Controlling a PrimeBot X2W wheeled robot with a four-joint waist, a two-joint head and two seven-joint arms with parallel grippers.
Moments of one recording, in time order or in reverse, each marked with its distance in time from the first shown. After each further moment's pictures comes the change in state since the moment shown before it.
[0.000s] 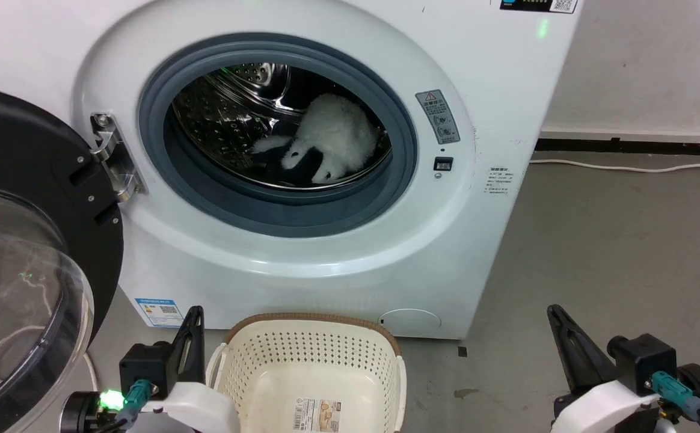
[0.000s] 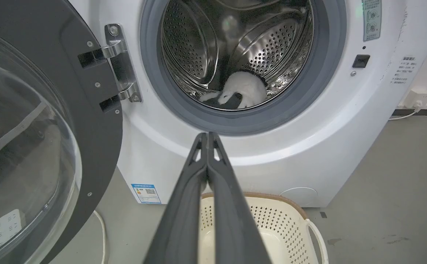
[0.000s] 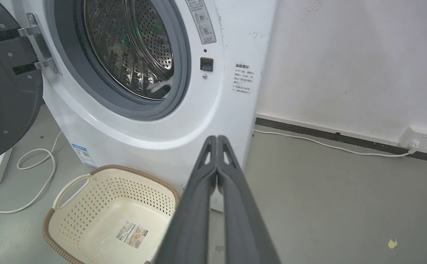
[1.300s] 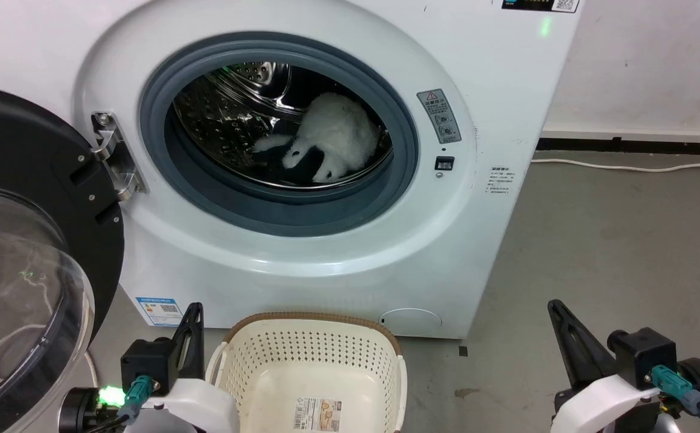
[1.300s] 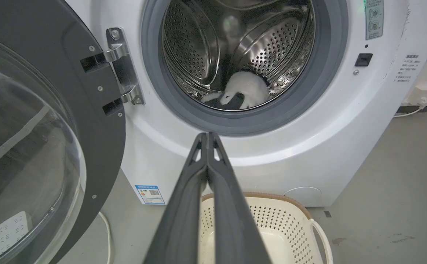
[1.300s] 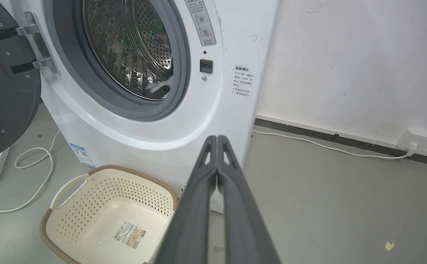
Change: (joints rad) left arm -0.004 -0.002 0.002 -0.016 0.024 0.000 0.021; right arm -0.013 0.000 -0.003 -0.007 -0.007 0.000 0.021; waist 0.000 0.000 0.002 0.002
